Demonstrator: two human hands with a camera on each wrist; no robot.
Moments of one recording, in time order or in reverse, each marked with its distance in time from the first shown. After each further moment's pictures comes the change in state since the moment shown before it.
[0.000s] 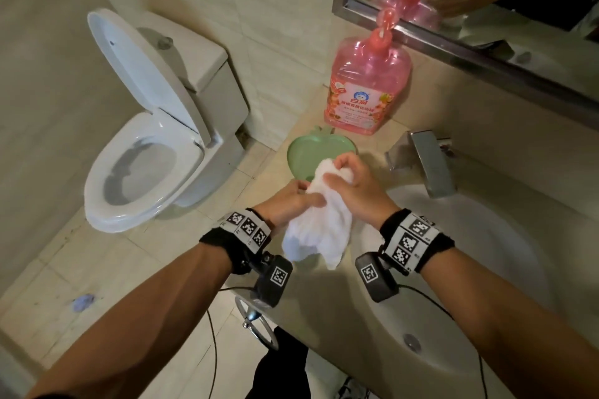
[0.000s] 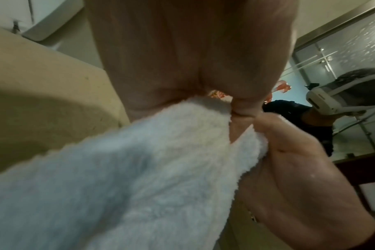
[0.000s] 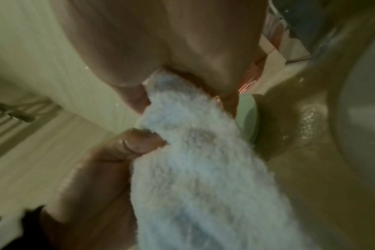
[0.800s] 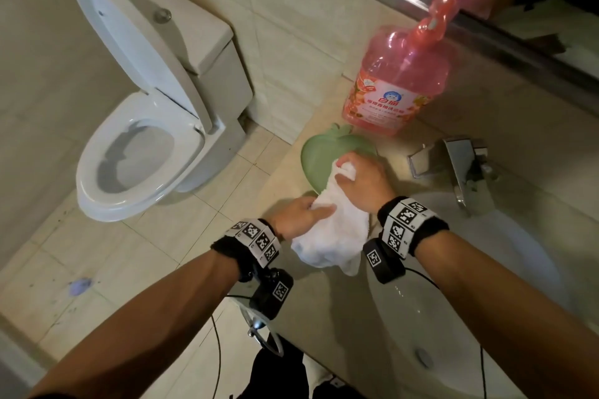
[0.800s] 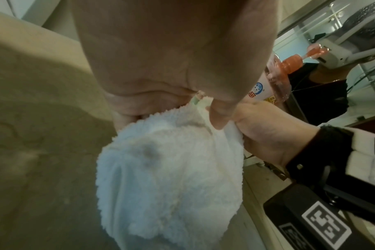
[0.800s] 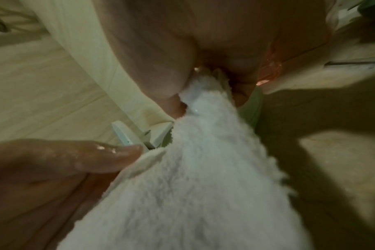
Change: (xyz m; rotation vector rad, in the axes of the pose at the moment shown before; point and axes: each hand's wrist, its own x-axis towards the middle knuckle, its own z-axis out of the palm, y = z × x) left_hand 0.048 -0.046 -0.027 0.390 0.040 -0.084; right_hand 0.077 0.036 0.018 -0.587 0.041 -0.092
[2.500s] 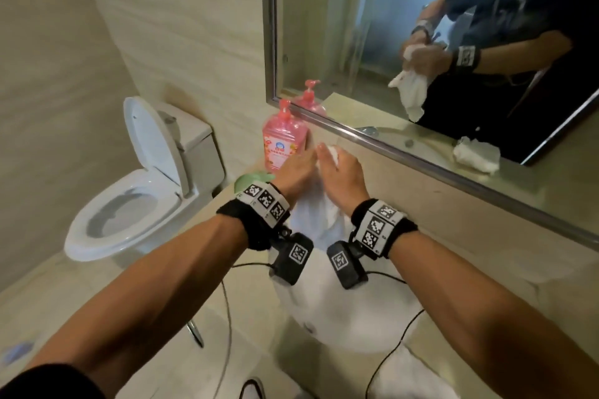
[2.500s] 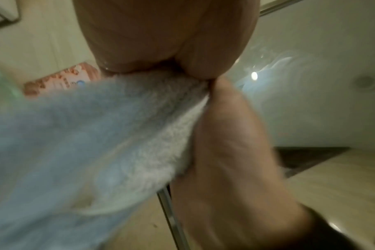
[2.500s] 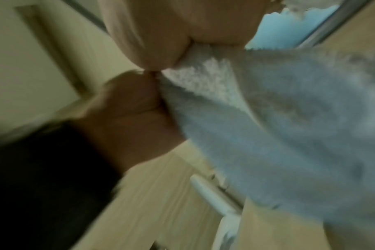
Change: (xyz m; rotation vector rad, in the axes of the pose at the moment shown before) left_hand -0.208 0.256 0.163 -0.384 0.453 0.508; right_hand -0.247 -0.015 -0.226 0.380 0.431 -0.262
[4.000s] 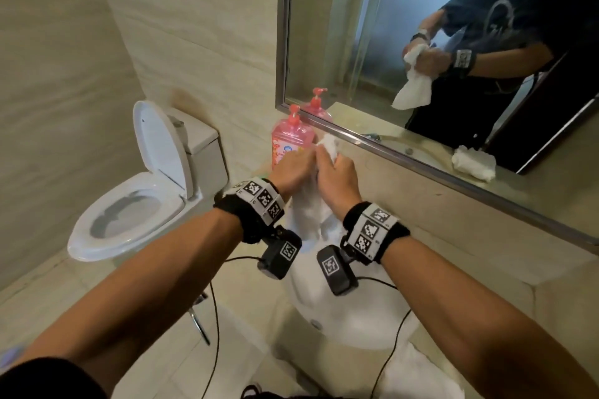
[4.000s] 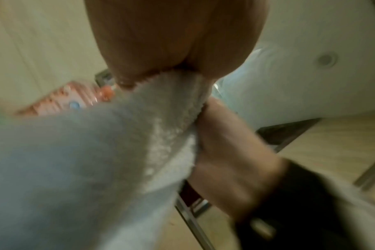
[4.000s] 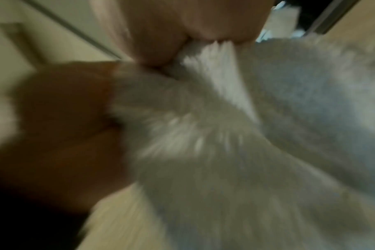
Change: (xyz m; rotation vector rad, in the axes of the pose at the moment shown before) left_hand -0.035 0.013 -0.030 0.006 -0.016 0.033; right_hand -0.022 -0.041 0.024 0.115 0.105 0.159
